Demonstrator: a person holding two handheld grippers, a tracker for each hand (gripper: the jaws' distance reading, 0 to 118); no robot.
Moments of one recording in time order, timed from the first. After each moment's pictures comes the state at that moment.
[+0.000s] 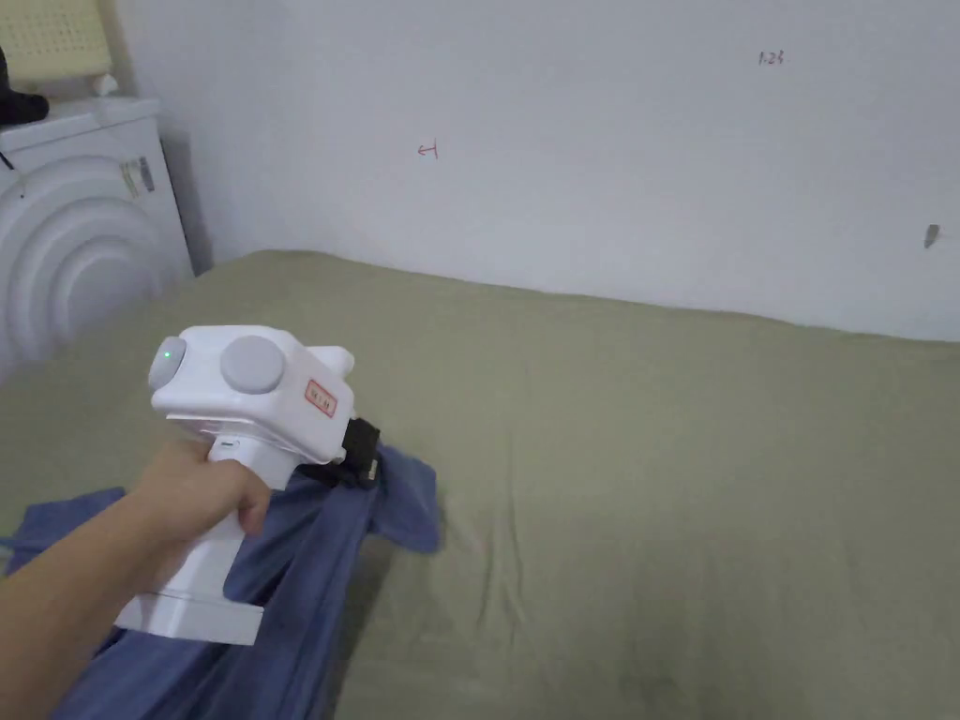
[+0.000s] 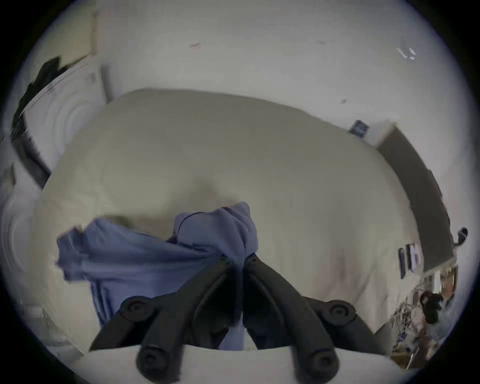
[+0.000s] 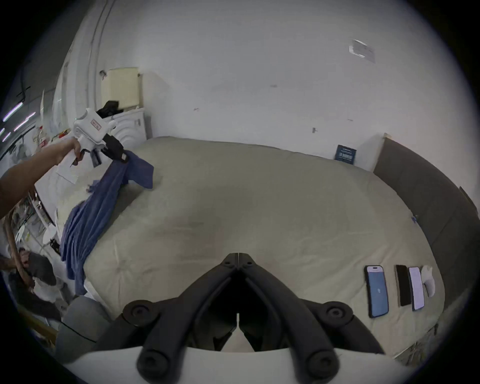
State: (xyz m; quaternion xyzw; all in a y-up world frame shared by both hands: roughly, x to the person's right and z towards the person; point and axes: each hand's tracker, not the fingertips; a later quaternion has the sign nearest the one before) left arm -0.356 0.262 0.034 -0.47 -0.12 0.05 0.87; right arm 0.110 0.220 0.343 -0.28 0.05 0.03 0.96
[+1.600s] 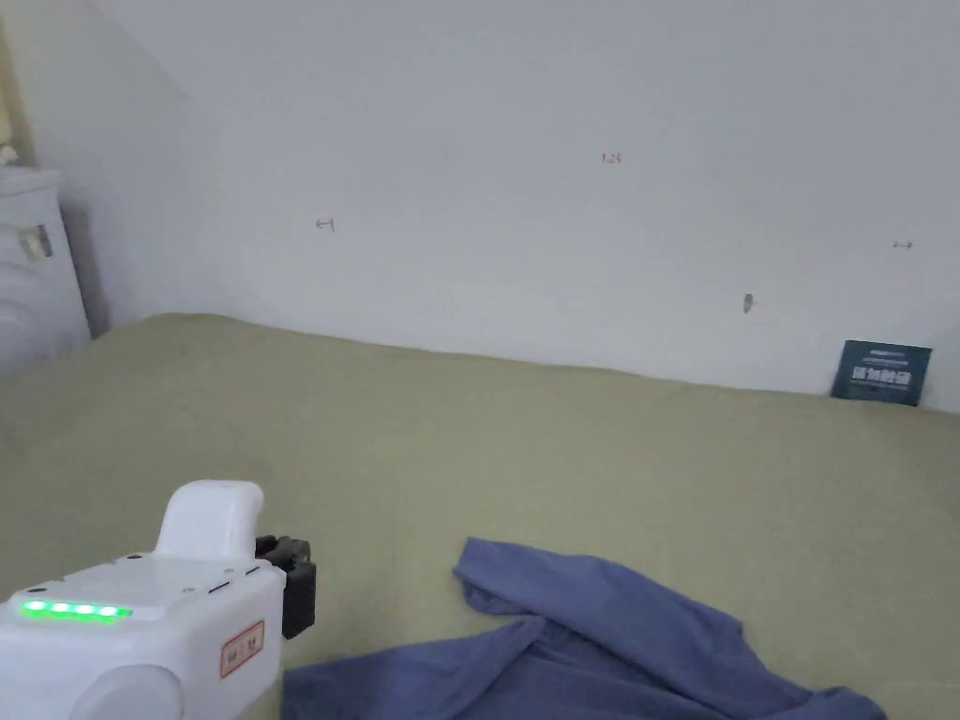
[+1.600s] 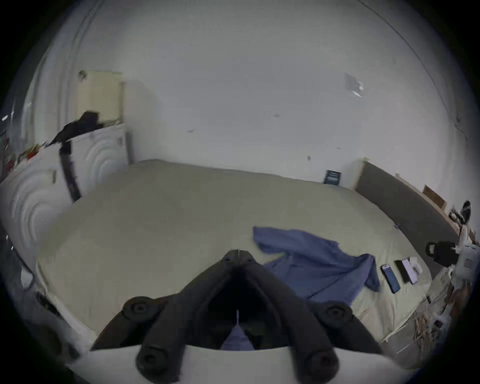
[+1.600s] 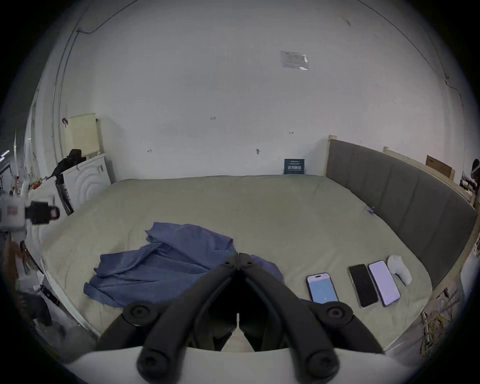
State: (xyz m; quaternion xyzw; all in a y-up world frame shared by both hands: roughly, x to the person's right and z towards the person) left arm -0.279 0.281 0.295 -0.25 -0.04 0.06 0.97; right arm 0.216 0.271 0.371 -0.21 -0.04 -0.03 0.98
